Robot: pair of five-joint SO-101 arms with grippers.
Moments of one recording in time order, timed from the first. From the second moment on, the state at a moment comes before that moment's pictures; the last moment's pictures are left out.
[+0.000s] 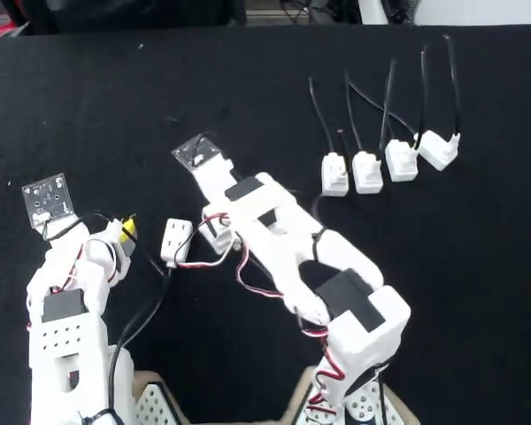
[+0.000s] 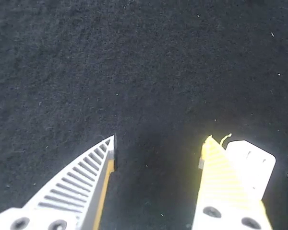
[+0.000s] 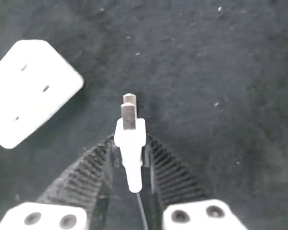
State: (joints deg) left arm -18.7 -65.5 81.5 35.5 4.3; right arm -33.2 13.6 22.9 50.7 4.8
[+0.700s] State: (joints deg) left arm -18.5 -65.5 81.5 35.5 4.3; right arm -36.9 -16.4 52.2 30.5 4.7
